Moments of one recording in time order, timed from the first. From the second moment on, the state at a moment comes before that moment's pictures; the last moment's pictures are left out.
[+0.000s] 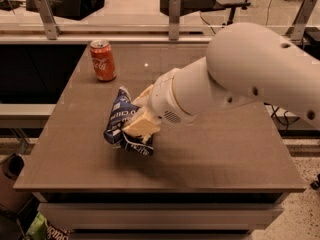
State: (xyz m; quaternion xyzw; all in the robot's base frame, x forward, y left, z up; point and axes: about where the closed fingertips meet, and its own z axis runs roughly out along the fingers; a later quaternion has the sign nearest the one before) arm 0.465 0.052 0.894 -0.59 0.69 0.17 0.38
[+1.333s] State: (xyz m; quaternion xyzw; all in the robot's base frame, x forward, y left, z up) arm 0.473 0.005 0.972 -0.58 0.59 0.22 0.52
